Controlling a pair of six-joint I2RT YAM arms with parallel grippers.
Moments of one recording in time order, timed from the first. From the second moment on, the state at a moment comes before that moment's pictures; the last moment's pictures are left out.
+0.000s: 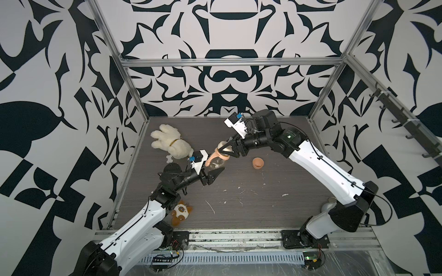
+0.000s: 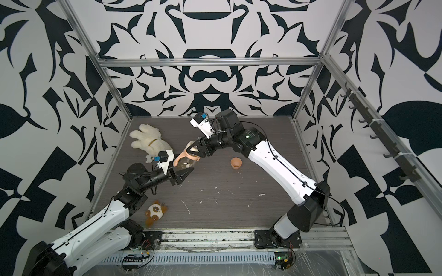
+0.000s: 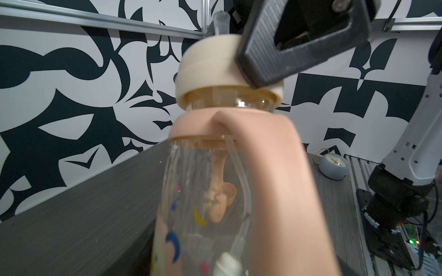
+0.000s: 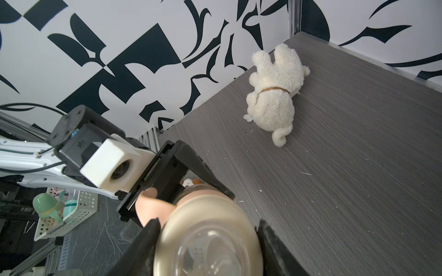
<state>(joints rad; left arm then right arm) -0.54 0.86 0.44 0.46 0.54 -0.05 0.71 1.53 1.65 -0.69 -0.61 0.12</state>
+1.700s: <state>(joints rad) -0.98 1.06 0.51 0.37 -0.52 0.43 0.71 1.43 1.14 -0.06 -0.30 0.78</state>
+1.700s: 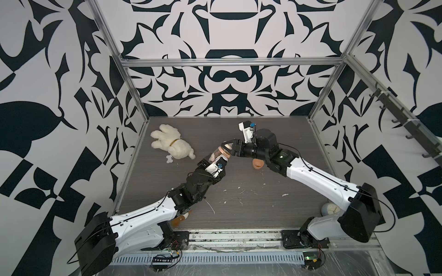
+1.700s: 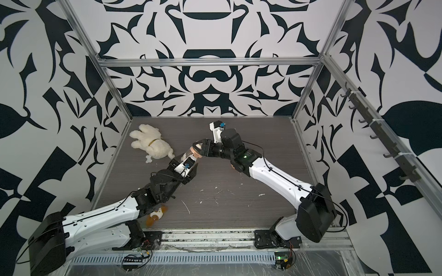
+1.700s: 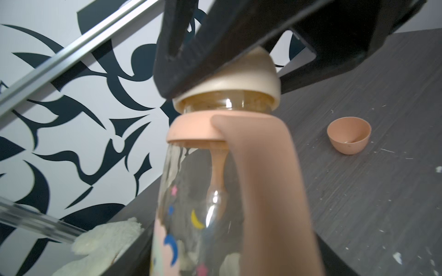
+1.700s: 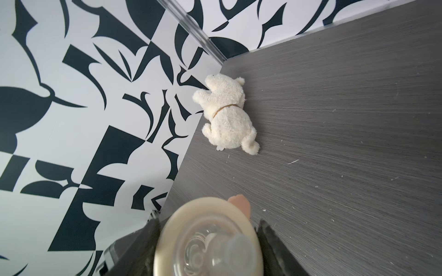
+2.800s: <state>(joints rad) -0.80 0.97 0.51 0.46 -0.06 0.18 0.82 1.36 1.18 -0.04 -0.19 0.53</state>
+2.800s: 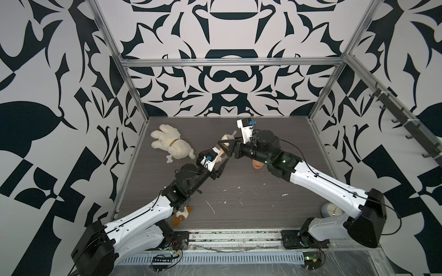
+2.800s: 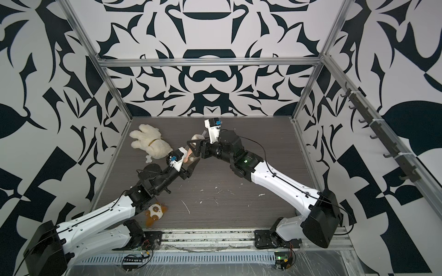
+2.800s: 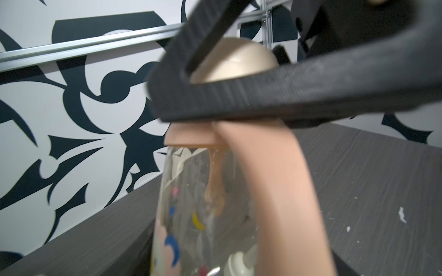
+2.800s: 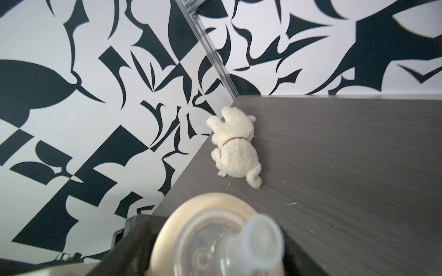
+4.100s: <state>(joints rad) -0.54 0.83 0.47 0.45 0.54 -0.06 0.58 1.20 1.50 -0.72 -0.69 -0.08</state>
